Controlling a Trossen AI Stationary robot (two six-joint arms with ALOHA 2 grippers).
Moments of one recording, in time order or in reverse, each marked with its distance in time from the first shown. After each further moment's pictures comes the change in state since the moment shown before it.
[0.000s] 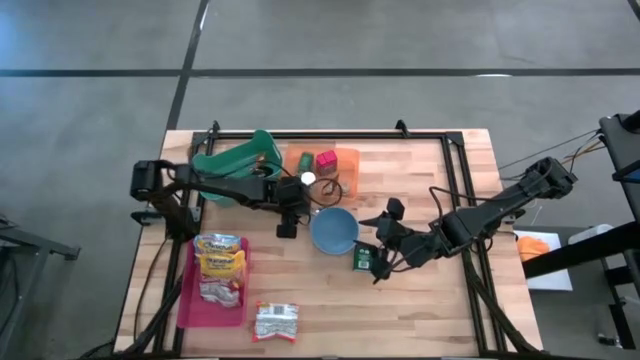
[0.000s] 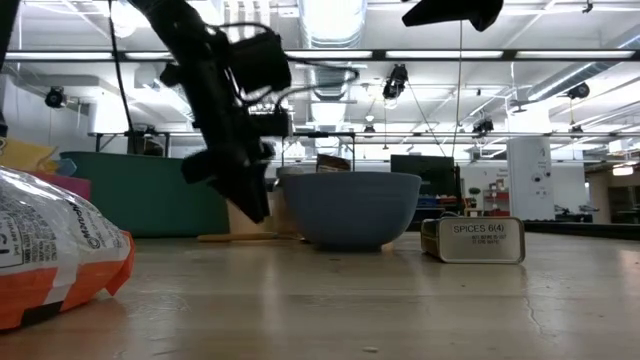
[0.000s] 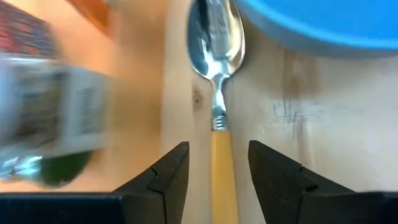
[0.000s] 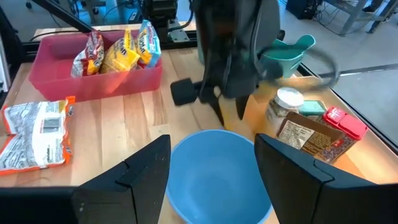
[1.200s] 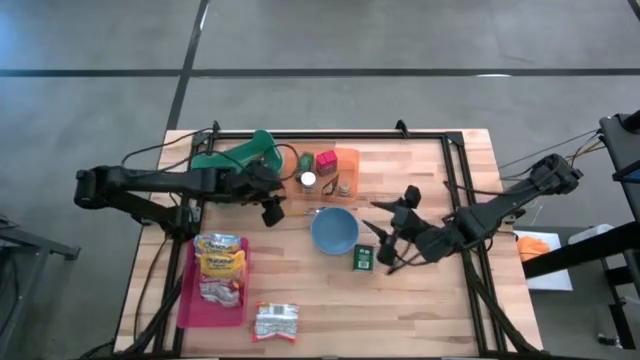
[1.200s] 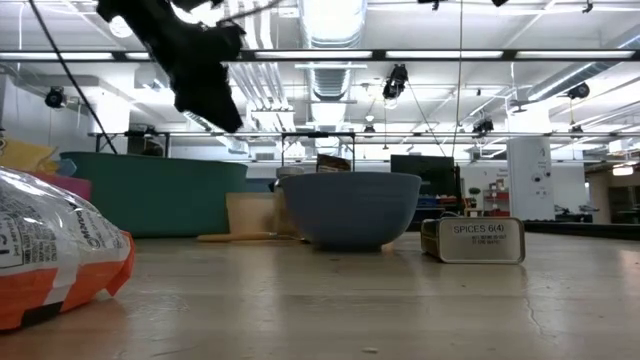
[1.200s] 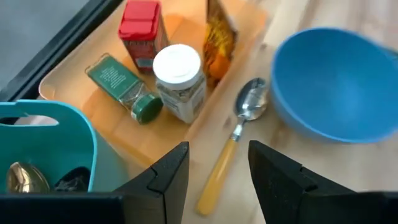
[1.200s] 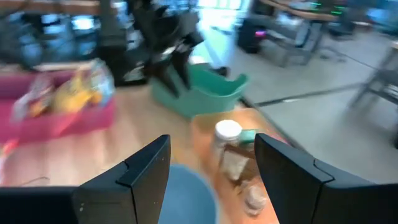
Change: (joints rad) left arm -0.020 -0.488 -0.088 -0.129 -0.115 -0.502; right arm 0.032 -0.087 -0.005 0.005 0.244 -0.075
